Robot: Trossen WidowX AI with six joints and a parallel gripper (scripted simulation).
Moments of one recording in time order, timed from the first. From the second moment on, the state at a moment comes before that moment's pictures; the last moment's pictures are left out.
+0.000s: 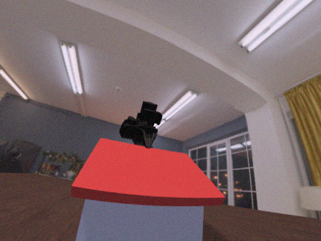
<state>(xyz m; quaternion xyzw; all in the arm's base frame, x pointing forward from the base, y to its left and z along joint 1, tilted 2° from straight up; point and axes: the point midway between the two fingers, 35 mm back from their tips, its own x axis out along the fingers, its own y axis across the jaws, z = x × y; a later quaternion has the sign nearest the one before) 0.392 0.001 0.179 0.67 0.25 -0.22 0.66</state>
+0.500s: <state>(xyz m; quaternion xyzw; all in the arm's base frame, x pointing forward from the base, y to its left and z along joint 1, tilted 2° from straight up) 0.401 0.001 0.199 0.67 0.25 -0.22 0.66</state>
